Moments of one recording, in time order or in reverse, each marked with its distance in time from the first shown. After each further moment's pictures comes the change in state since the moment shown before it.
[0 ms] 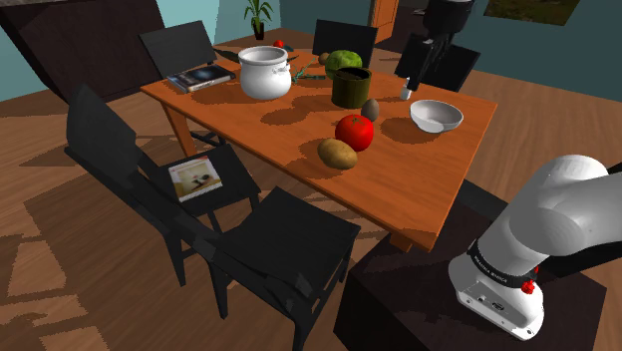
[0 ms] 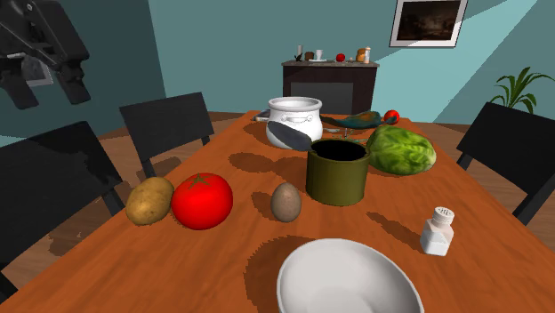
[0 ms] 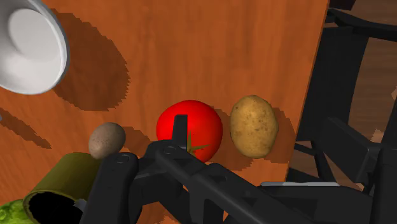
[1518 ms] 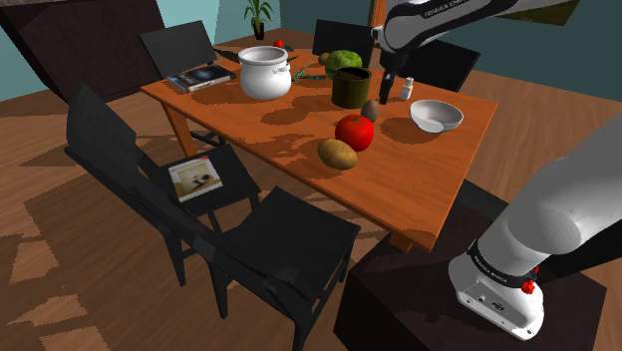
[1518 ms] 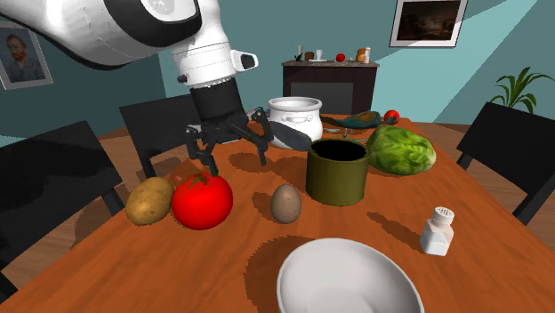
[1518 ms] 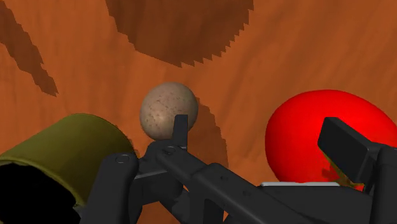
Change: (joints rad) arm -0.034 0.616 -0.251 0.124 -0.170 0.515 -0.478
